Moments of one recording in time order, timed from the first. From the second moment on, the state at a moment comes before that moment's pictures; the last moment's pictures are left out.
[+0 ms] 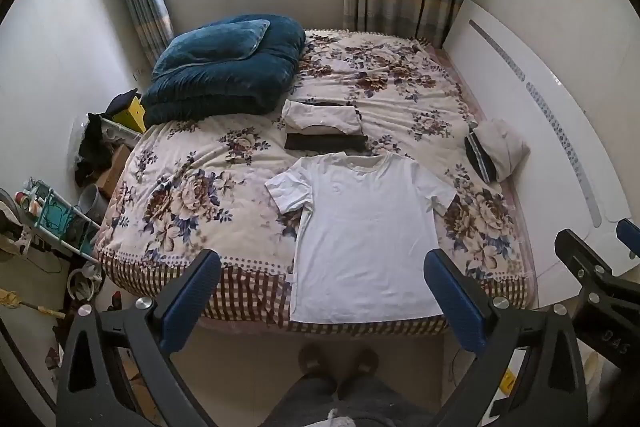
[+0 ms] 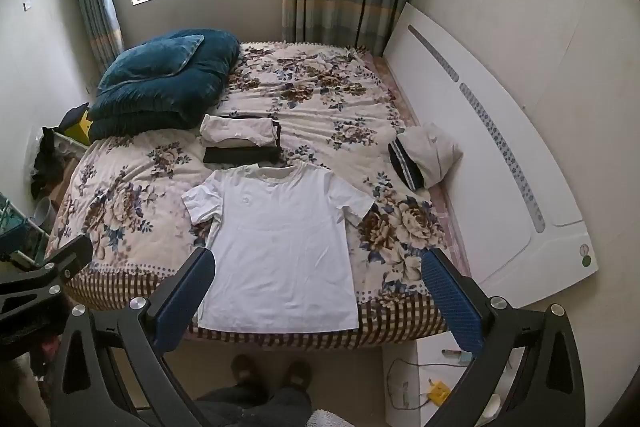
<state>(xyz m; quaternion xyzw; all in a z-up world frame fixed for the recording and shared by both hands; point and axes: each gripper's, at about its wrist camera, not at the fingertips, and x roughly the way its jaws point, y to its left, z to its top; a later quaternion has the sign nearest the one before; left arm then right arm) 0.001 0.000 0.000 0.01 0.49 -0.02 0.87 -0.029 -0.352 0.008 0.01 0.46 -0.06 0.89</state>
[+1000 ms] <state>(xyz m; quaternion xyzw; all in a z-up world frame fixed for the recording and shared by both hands) 0.006 -0.003 0.014 0.01 0.47 -0.02 0.88 -0.027 -0.361 0.010 0.01 0.45 -0.06 0.89</state>
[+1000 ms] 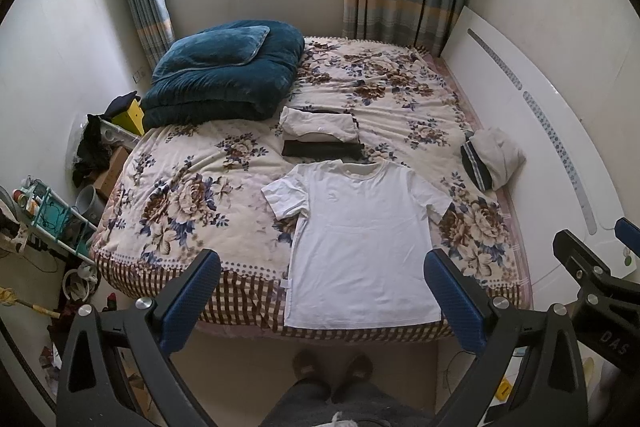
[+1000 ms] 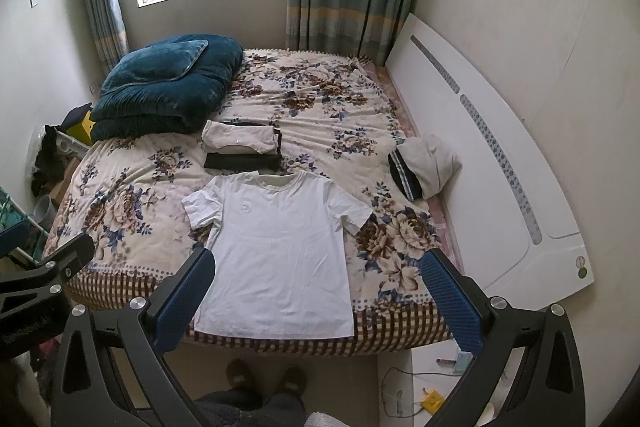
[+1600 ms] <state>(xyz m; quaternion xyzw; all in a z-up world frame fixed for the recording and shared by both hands) 0.022 -0.019 0.029 0.01 0.47 -0.02 0.88 -0.023 -0.363 0.024 0.00 0.45 -0.06 0.89</state>
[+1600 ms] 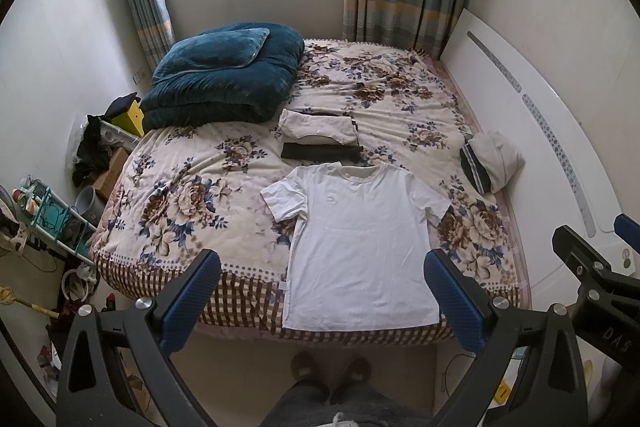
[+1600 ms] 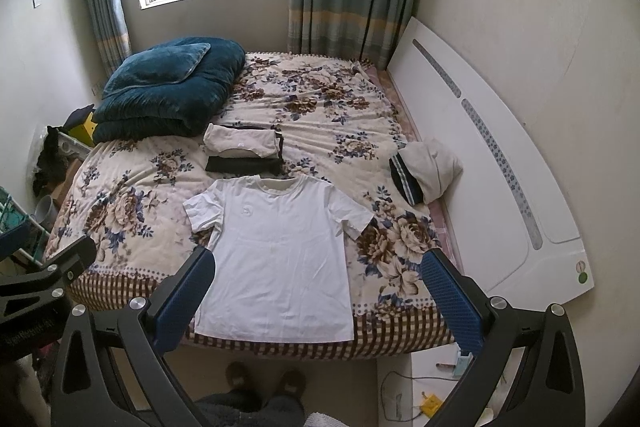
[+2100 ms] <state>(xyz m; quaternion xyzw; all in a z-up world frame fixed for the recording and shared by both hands) 0.021 -0.022 0.029 0.01 0.46 -0.02 0.89 -0.024 -0.363 0.024 0.00 0.44 -0.06 0.89</state>
